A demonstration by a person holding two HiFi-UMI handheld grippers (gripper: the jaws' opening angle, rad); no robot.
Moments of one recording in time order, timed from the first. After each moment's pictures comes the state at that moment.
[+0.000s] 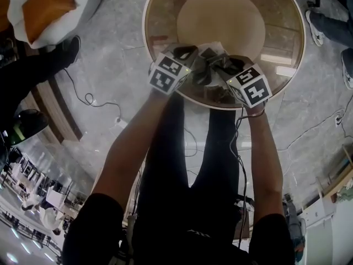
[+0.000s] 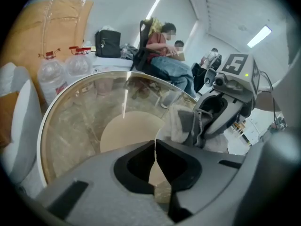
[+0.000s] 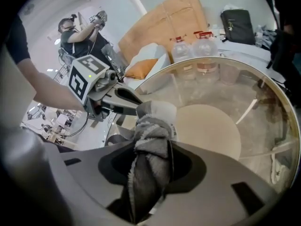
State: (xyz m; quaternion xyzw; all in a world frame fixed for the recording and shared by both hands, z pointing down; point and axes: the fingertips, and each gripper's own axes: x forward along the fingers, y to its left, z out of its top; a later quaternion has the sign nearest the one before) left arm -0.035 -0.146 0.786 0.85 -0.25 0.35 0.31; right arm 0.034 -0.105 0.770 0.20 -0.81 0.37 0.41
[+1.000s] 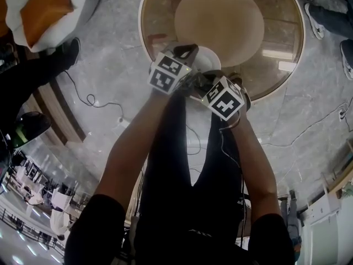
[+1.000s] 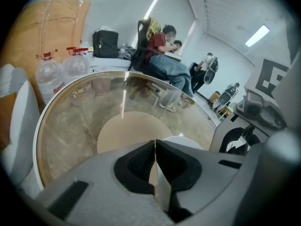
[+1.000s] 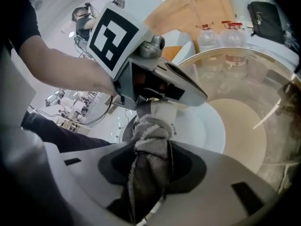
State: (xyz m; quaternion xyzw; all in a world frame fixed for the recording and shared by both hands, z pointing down) left arm -0.025 -0.139 0.782 0.85 -0.24 0.35 0.31; right arm -0.038 -0.022 0.765 0.08 -0.83 0.35 0.43
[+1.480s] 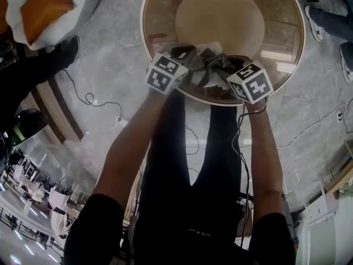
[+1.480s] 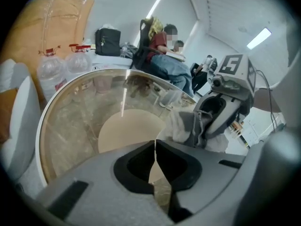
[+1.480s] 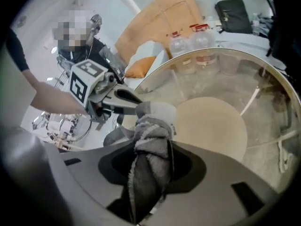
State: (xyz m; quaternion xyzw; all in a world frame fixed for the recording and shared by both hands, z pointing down) left arm -0.038 -0.134 0.786 0.84 -0.24 0.35 0.32; right arm 0.032 -0.089 0.771 0.18 -0.80 0.41 0.40
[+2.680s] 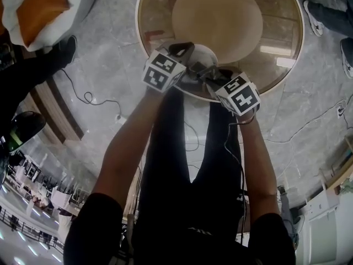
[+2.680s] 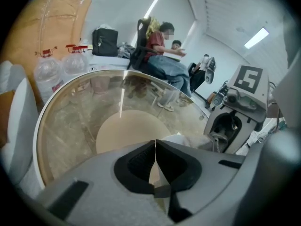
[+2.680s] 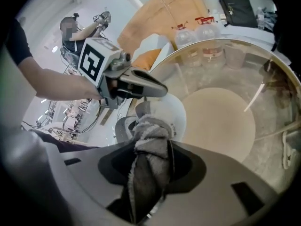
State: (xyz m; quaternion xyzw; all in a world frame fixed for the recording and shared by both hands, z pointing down) left arm -0.030 -0.134 0.783 0.85 -0.23 0.35 0.32; right arm 0.016 -0.034 0.772 0.16 -0.79 0.42 0.42
